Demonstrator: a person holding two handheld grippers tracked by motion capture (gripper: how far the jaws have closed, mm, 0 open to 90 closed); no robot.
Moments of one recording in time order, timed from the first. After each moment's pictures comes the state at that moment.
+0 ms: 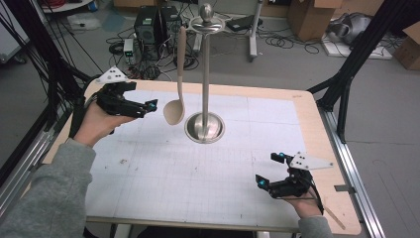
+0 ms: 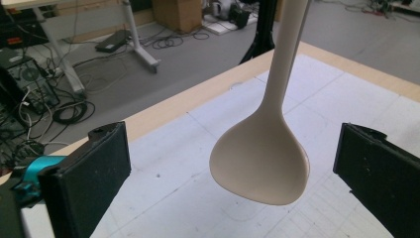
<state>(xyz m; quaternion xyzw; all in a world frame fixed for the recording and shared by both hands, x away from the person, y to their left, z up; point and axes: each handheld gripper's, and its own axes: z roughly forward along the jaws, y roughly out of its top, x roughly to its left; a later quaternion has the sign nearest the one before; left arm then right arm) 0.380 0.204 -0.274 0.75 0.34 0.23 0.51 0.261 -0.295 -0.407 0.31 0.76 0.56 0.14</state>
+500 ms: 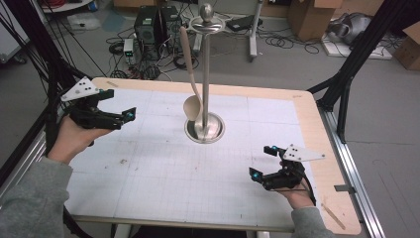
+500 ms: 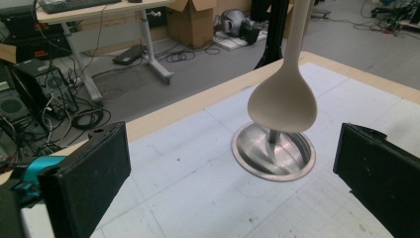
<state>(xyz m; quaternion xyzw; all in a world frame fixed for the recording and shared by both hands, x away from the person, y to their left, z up) 0.343 0.248 -0.285 0.73 0.34 0.26 0.53 0.281 -0.281 -0.404 0.30 0.75 0.57 0.14</state>
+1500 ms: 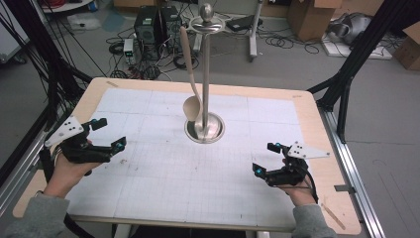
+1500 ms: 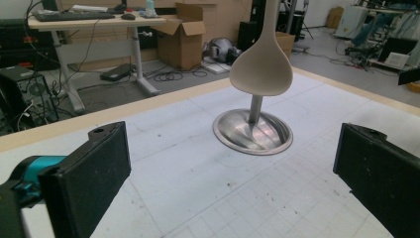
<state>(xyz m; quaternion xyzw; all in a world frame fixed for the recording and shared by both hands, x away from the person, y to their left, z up) 0.295 0.280 -0.356 0.69 0.34 0.25 0.59 0.286 -0.290 -0.401 0.30 0.74 0.58 0.15</state>
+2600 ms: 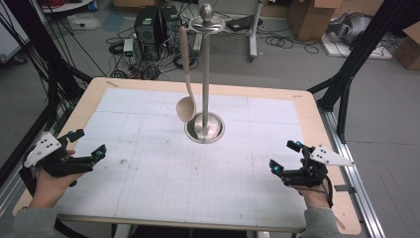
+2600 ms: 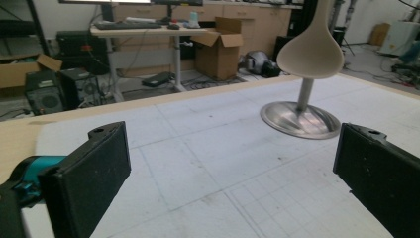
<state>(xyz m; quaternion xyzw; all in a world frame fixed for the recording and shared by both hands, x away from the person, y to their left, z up) 0.276 0.331 -0.394 0.65 0.38 0.31 0.59 0.270 -0.329 -0.392 0.33 0.69 0.60 0.21</state>
